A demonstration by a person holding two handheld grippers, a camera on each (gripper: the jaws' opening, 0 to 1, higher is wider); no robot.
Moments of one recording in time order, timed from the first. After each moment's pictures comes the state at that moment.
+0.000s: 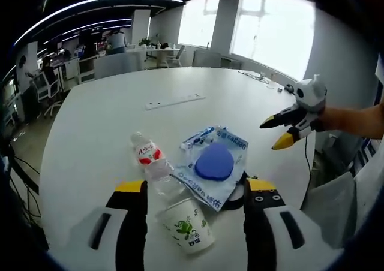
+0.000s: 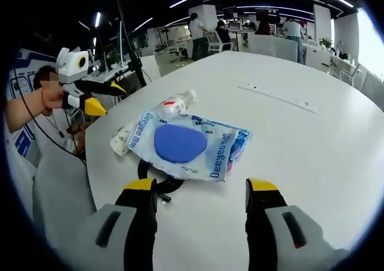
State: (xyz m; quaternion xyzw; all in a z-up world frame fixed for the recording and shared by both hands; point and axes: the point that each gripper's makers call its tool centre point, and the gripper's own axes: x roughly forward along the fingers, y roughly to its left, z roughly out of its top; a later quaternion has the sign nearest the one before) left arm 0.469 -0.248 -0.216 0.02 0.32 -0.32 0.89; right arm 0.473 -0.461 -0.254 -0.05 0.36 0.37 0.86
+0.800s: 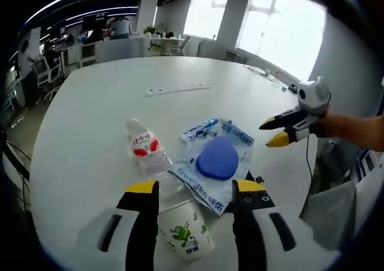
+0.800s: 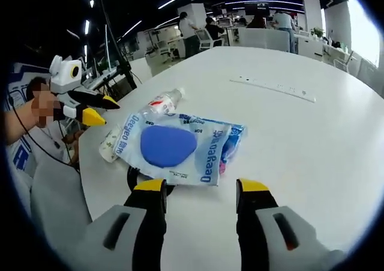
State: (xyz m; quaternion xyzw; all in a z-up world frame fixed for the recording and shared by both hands) left arm 0.483 -0.255 -0.244 0.00 0.37 -0.30 0.88; right arm 0.492 -0.461 -0.276 -0.03 0.37 0.35 0.86
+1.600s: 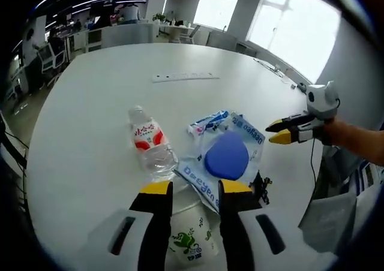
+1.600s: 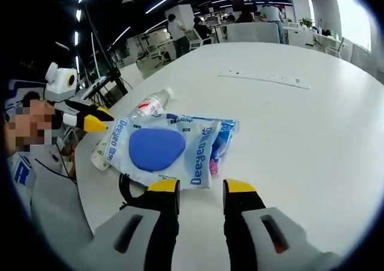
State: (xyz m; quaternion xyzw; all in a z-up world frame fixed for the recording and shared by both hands) left arm 0.492 -0.257 -0.263 -0.01 0.41 -0.28 0.87; right arm 0.505 -0.462 -0.294 0.01 0.39 0.32 0.86
